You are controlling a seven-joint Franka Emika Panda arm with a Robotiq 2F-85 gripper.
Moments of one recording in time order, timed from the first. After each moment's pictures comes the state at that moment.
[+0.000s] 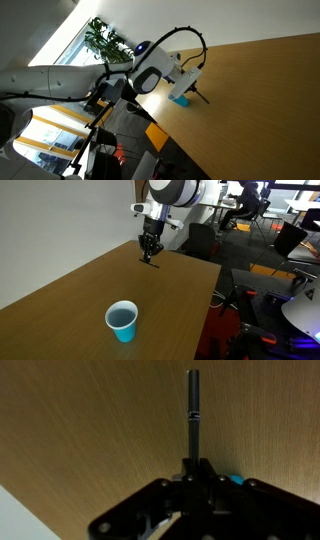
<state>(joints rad) -0.09 0.32 -0.01 -2.16 0.39 2.60 -1.46</state>
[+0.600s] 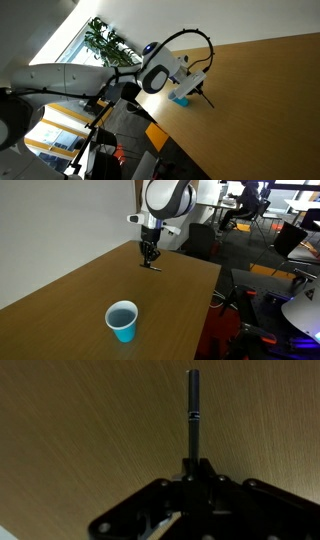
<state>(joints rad) -0.10 0.42 -0.01 -2.10 0.23 2.60 -1.23</state>
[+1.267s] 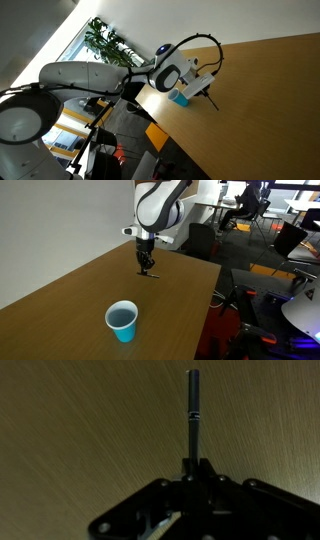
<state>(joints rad) -0.13 0.57 0.02 -1.96 0.19 2.56 -1.15</state>
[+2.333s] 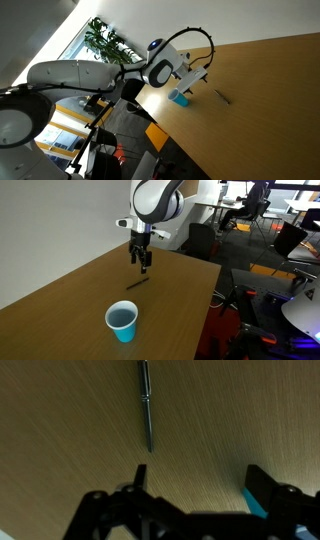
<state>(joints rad) -0.16 0.51 0.09 -1.97 0.19 2.55 -1.15</state>
